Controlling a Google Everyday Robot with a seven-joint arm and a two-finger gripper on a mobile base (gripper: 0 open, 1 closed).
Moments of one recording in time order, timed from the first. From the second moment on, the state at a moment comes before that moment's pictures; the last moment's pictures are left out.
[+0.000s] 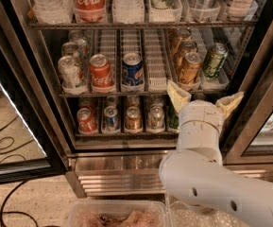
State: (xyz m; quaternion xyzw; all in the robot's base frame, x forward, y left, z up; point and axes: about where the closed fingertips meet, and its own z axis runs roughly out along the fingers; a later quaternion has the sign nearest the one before) arm 0.542 -0.186 0.884 0.10 0.68 -0.13 0.72
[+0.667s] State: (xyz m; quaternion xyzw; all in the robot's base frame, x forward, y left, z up) arm 0.550 -0.185 0.893 0.10 0.67 -0.12 0.73
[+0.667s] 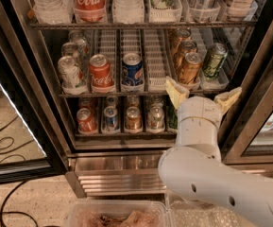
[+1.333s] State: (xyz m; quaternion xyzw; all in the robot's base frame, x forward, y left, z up) arm 0.586 -0.156 0.882 0.07 0.68 -0.11 0.72
